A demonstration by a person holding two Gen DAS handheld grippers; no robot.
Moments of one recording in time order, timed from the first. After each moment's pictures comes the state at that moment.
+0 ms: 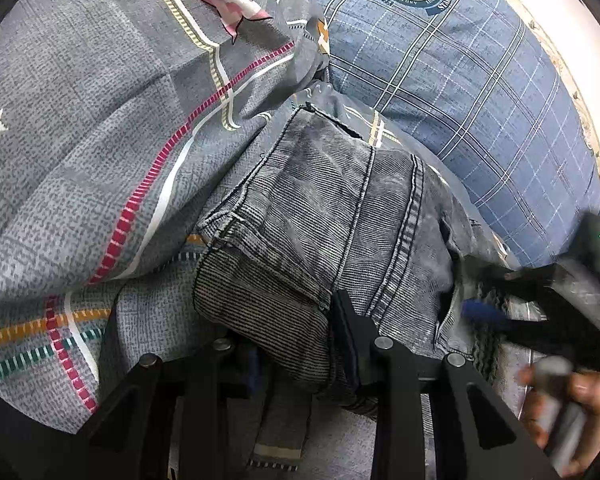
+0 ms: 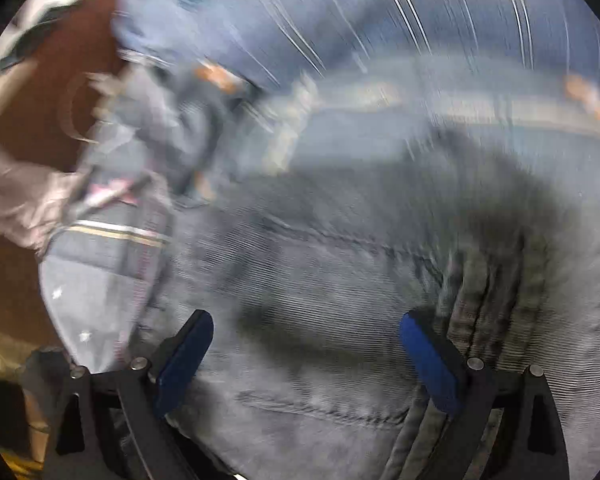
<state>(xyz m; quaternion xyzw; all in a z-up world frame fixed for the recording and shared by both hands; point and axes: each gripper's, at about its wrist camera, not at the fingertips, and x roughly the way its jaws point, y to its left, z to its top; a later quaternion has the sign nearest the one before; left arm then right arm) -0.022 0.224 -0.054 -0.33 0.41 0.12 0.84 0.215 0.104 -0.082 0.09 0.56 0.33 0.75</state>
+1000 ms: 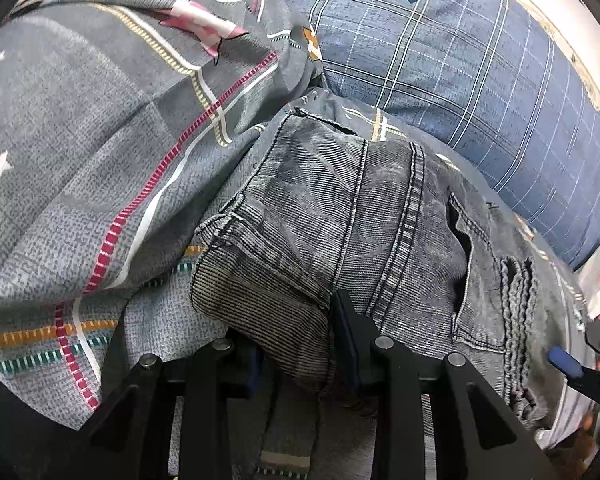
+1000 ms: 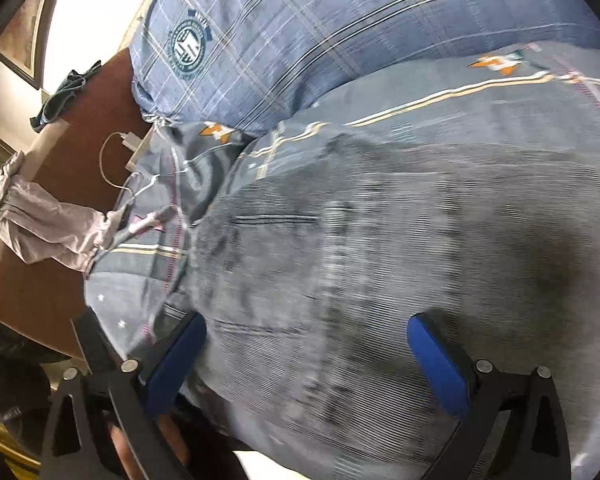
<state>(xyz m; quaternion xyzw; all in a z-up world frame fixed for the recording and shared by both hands) -0.012 0.205 -0.054 -0.25 0.42 0.16 0.86 0.169 -0.037 -0.054 0.16 0.49 0.34 0.79</state>
